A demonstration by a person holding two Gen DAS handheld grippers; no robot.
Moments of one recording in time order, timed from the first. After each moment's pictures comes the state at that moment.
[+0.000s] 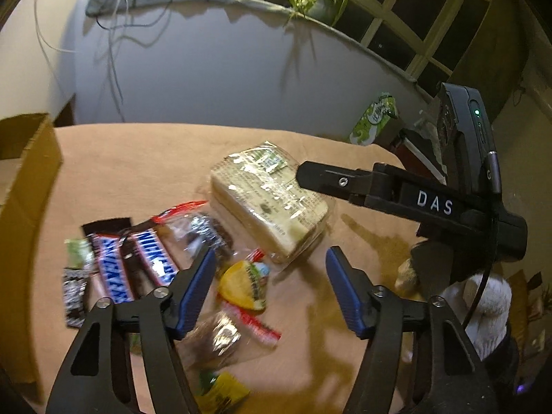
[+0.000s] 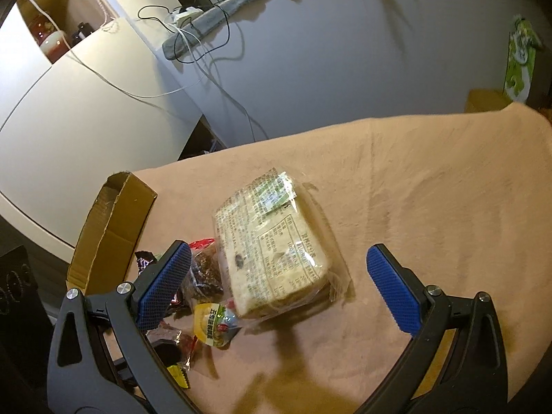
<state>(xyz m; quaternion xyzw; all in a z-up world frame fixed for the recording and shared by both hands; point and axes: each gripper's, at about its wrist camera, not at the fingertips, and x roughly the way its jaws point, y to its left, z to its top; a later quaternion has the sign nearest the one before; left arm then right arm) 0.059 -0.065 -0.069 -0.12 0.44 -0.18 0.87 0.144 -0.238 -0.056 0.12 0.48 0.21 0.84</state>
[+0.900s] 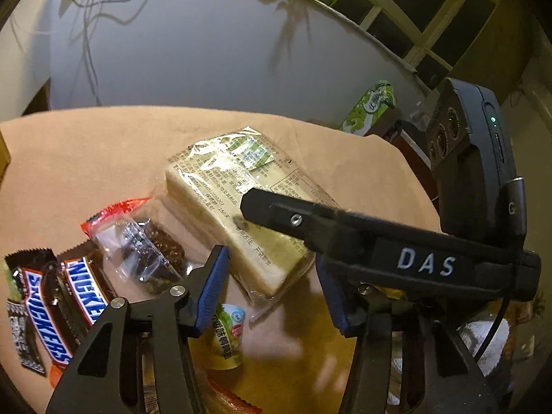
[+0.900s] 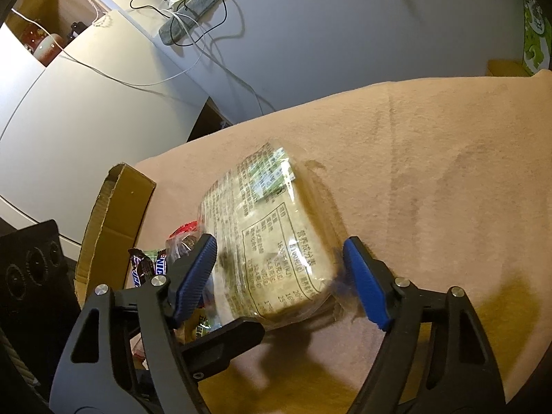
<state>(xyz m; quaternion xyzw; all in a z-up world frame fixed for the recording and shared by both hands) 0.089 -0.079 -0.096 -0.12 0.46 -0.20 0.86 0.168 -0.236 -0.091 0.15 0.52 0.24 0.81</state>
